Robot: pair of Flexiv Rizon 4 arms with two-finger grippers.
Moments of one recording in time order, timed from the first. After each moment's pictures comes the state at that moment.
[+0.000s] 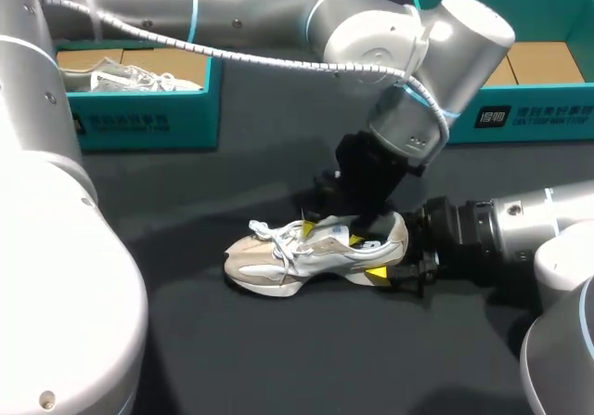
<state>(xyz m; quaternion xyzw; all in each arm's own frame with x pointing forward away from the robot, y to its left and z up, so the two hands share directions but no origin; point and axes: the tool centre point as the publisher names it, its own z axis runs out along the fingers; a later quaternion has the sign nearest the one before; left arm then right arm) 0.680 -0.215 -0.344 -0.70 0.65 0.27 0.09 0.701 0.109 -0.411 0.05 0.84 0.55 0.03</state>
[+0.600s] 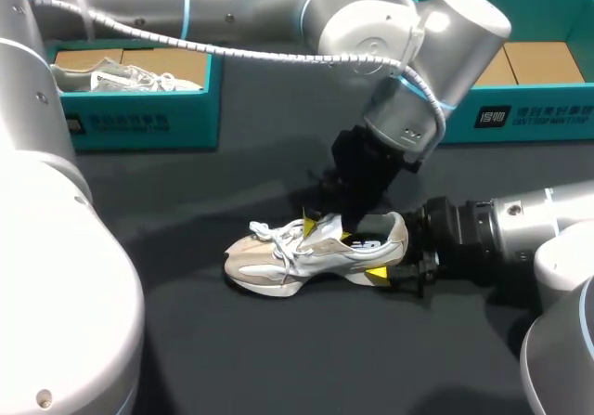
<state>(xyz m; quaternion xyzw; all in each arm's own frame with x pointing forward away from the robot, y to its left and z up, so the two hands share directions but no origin) 0.678 -0.206 -0.332 -0.68 0.67 0.28 0.08 0.701 0.109 -0.411 0.05 0.84 0.55 0.03</state>
